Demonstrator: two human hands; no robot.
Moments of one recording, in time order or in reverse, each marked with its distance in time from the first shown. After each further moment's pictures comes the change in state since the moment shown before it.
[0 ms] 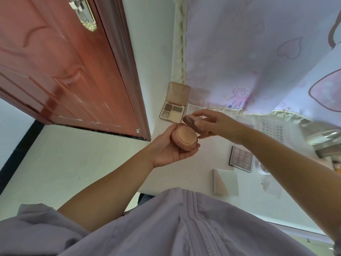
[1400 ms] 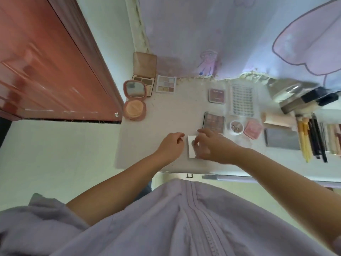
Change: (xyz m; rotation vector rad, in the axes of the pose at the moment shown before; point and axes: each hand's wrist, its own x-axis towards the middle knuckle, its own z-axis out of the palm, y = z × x) left_hand 0.044 -0.116 0.013 1.503 0.413 0.331; right_hand -0.102 0.121 0.029 -0.959 0.009 0.135
